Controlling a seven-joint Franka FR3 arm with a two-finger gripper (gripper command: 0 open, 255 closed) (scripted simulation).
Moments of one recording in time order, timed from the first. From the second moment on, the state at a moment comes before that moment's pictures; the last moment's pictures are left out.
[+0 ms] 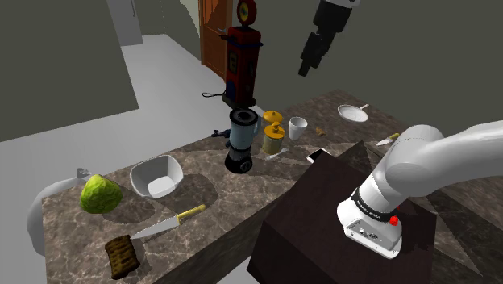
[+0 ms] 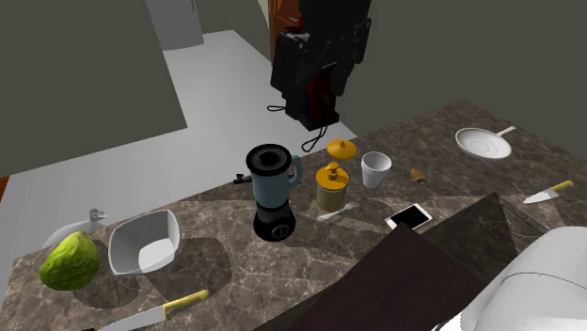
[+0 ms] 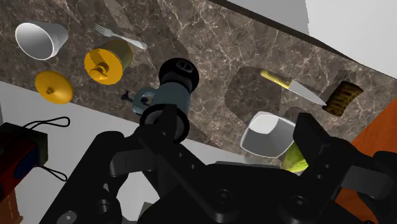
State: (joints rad) arm -0.02 -0.74 0.07 -2.30 0.10 1.66 -0.08
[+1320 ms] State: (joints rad) arm 0.05 -0.32 -0.24 -2.41 -0.03 2.11 -0.87
